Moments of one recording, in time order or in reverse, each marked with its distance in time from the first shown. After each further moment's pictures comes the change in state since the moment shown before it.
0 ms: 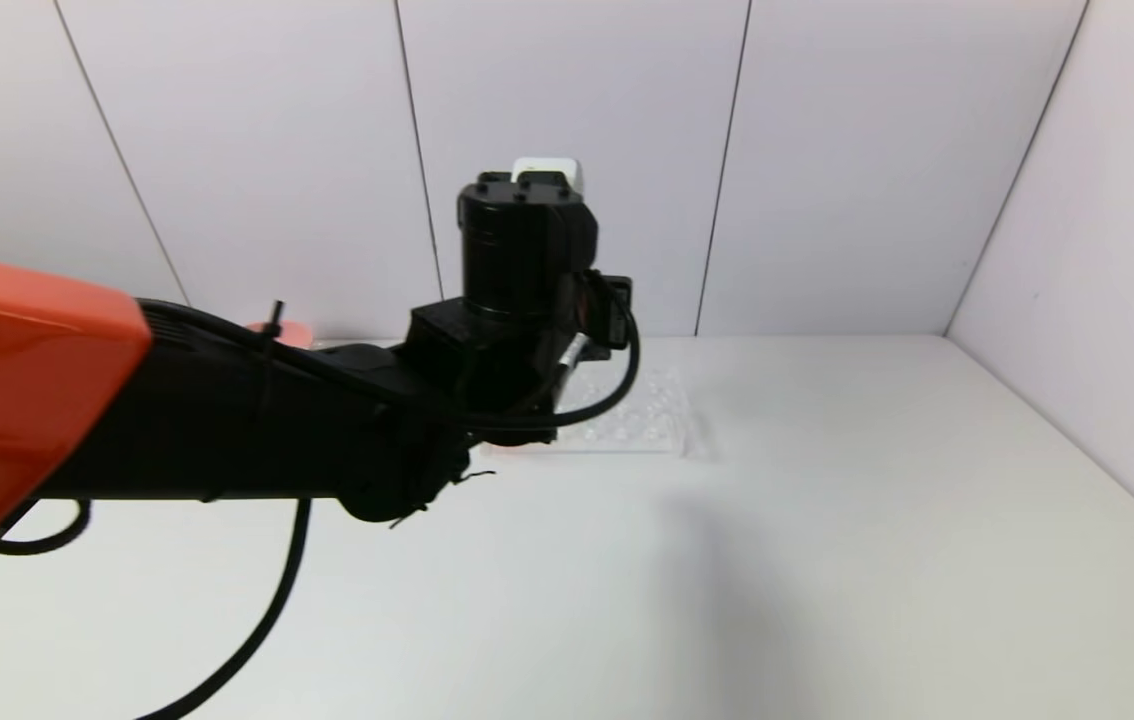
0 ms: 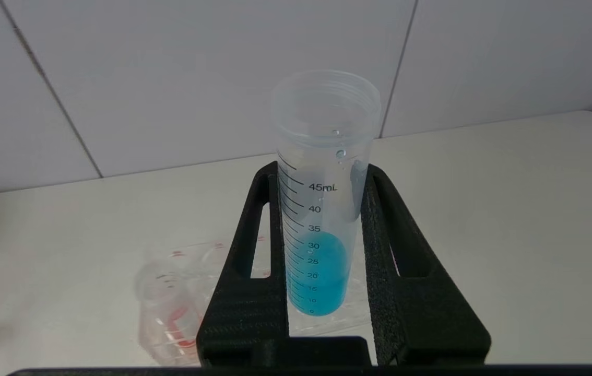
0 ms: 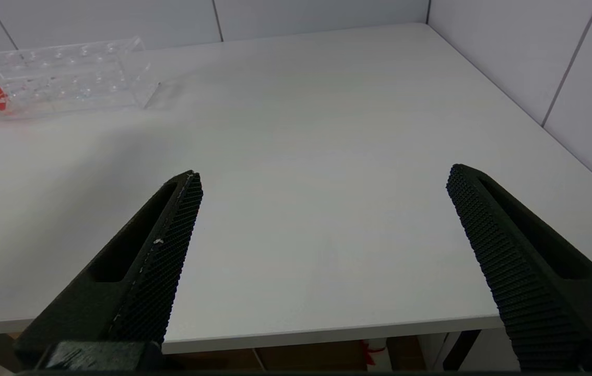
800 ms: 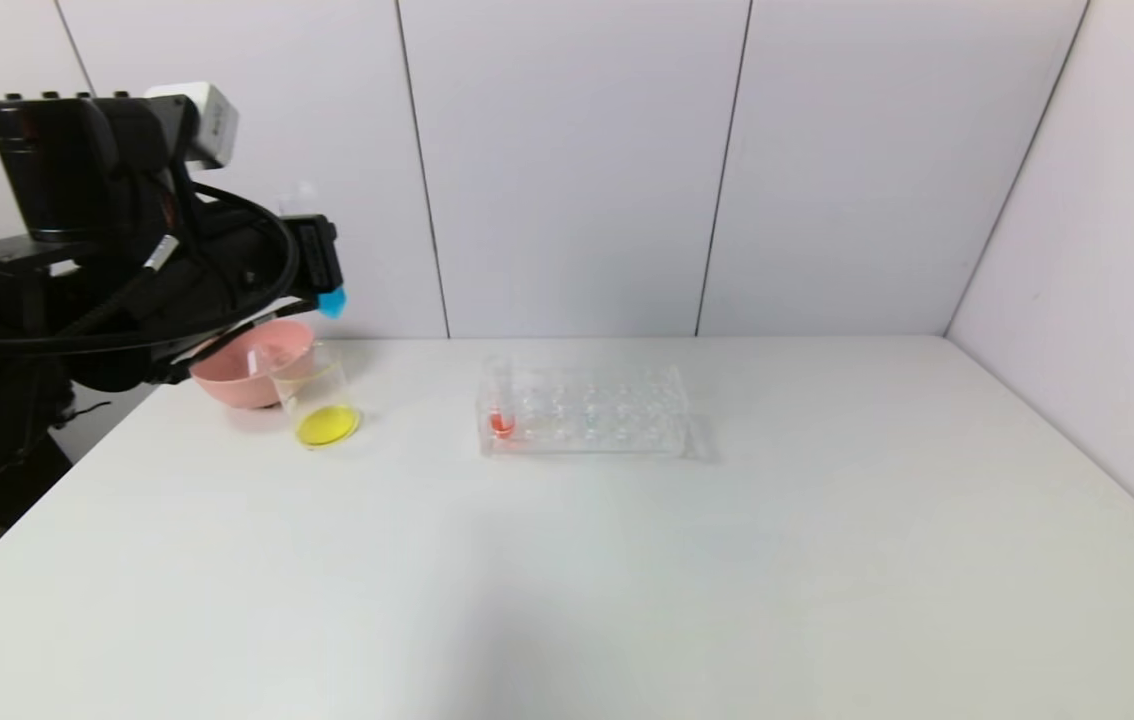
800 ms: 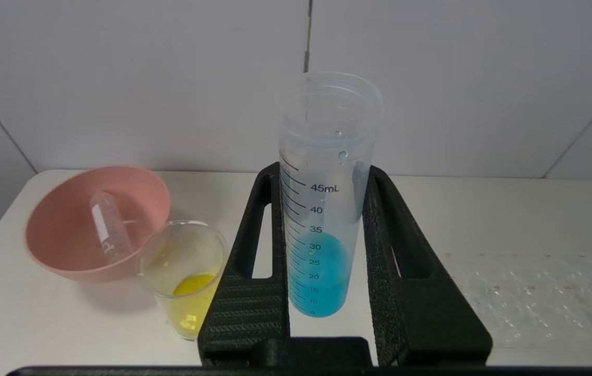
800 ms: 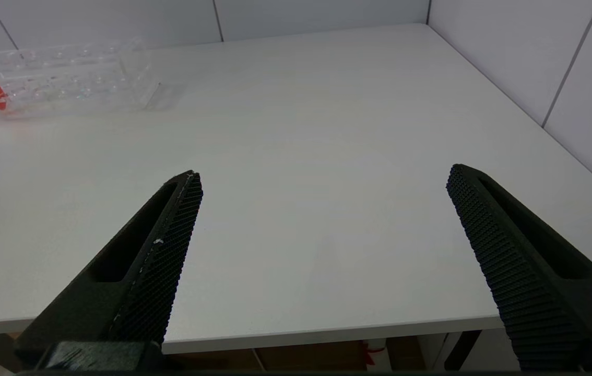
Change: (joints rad) left arm 0.450 -0.380 0.306 0.072 -0.257 -0.012; right arm 0.000 0.000 0.000 0.000 0.000 0.000
